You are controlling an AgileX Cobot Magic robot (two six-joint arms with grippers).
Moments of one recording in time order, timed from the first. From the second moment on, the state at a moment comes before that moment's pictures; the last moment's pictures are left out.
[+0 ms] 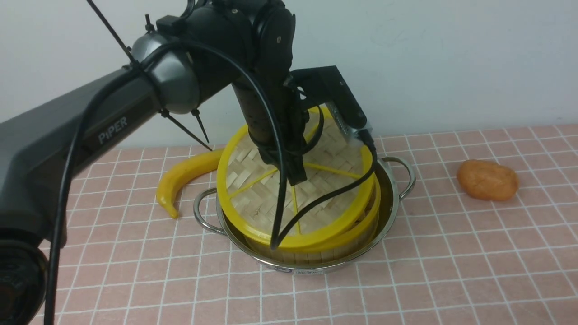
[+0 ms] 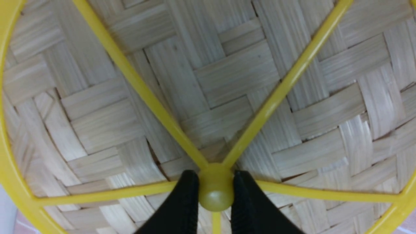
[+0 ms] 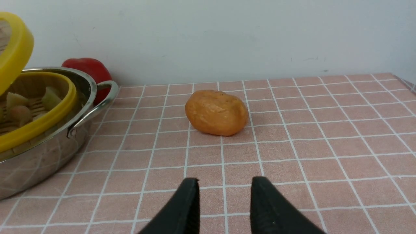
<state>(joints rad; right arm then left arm) 0.03 0.08 0.01 -0.03 0.29 0.20 -0.56 2.00 -1.87 0.12 1.20 0.65</state>
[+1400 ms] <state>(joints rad) 0.03 0.08 0.01 -0.03 0.29 0.20 -0.56 2.05 -1.89 0.09 1.17 0.70</state>
